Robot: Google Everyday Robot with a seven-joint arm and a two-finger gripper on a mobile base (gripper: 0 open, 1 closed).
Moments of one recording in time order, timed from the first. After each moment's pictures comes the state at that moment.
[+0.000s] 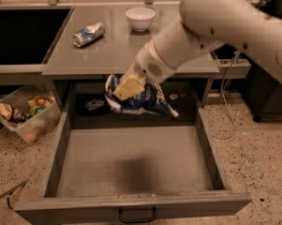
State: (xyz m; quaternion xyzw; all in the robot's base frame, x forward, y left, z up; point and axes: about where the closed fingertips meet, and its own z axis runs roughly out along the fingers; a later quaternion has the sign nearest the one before) arm 0.528 0.026 0.887 -0.56 0.74 0.23 0.28
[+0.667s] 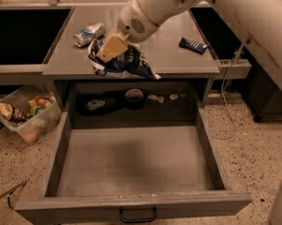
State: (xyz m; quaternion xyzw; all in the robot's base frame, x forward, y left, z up) arm 0.598 0.069 0.954 -0.60 0.70 0.24 0.30
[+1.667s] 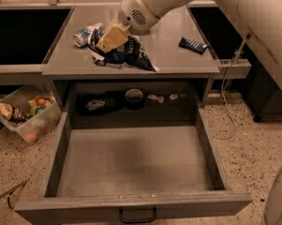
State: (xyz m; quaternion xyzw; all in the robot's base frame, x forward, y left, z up) arm 0.614 0.071 0.973 -0.60 0.69 0.24 0.33
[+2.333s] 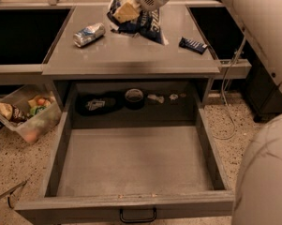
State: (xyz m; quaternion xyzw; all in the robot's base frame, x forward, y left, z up) arm 0.723 0.029 1.006 -0.54 0.71 0.13 0.44
